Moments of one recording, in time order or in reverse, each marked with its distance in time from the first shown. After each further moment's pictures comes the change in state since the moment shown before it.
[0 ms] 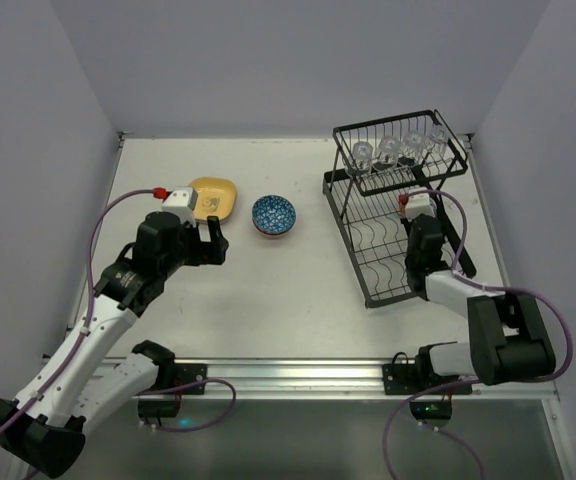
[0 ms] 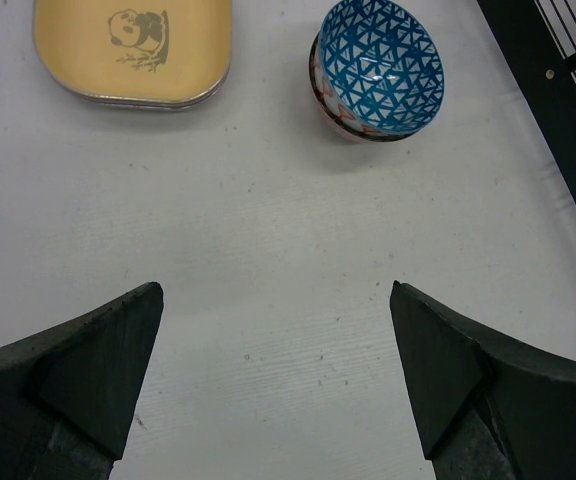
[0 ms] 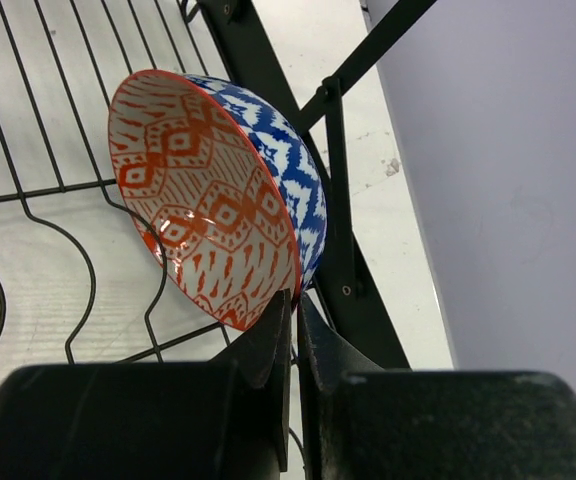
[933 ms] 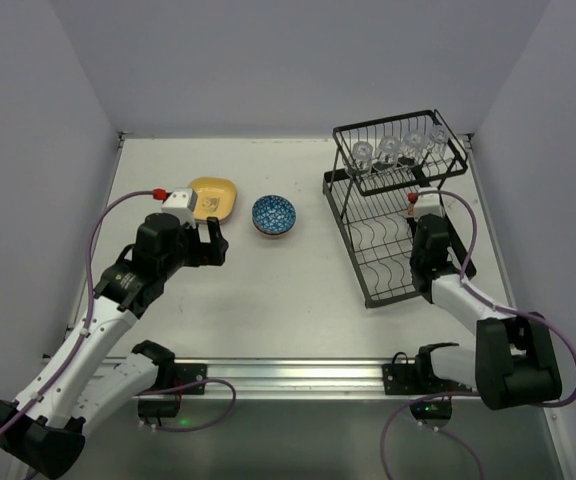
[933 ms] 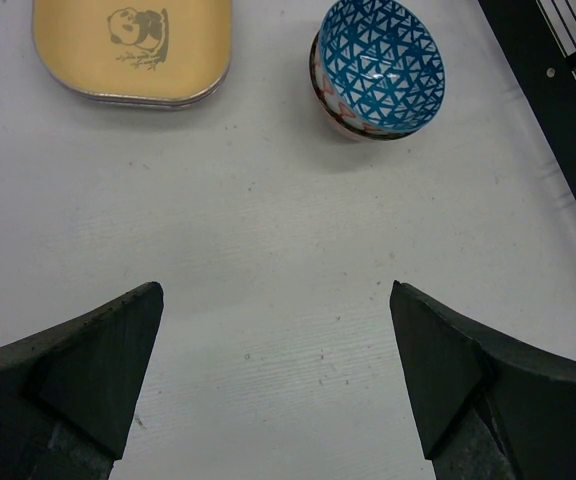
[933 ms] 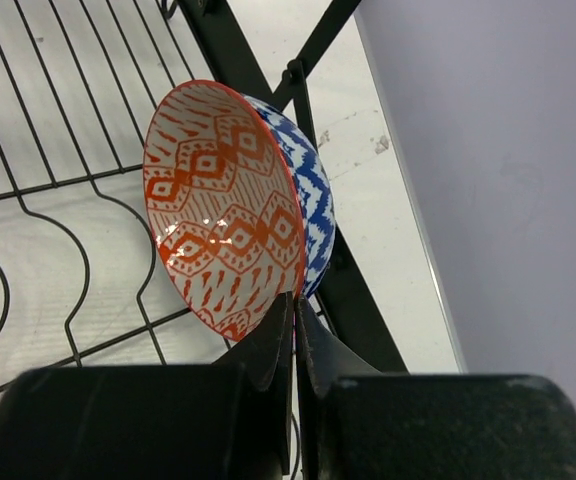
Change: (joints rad) left arm 0.000 -0.009 -0.012 0.006 0.000 0.000; right arm -0.011 -0.129 0.013 -0.164 0.009 0.083
